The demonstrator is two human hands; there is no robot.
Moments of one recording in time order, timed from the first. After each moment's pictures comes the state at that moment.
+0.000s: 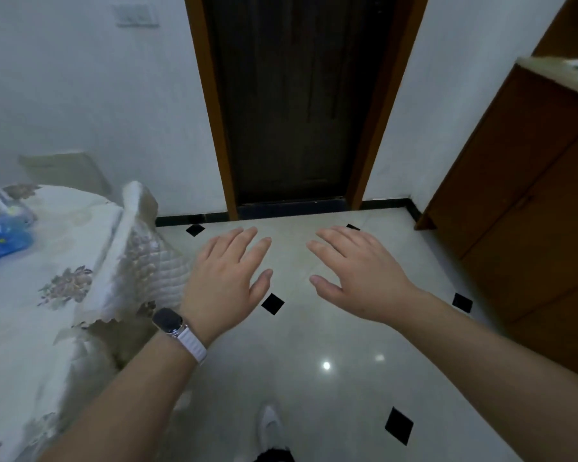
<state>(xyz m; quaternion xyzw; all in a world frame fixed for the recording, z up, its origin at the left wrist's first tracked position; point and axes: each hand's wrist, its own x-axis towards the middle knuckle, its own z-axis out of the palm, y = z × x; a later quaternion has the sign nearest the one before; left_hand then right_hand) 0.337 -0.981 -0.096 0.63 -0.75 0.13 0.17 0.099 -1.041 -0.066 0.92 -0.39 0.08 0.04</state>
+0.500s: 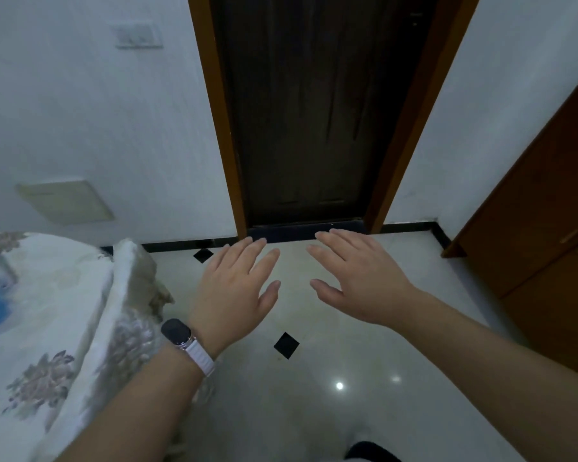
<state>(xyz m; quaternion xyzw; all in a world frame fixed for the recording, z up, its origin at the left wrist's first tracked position) 0.418 -1.178 -0.096 0.63 -0.75 0.12 0.15 0.192 -1.250 -0.061 0.92 -0.38 0.05 0.03</state>
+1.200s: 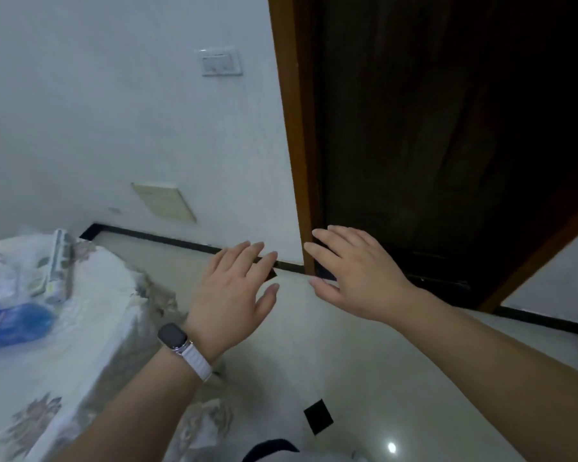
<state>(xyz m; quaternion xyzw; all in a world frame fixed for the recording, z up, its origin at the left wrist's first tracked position) 0.468 -1.430 -0.077 0.76 -0.61 0.19 0.10 0.293 -1.596 -0.064 0.98 -0.17 0.11 -0.03</state>
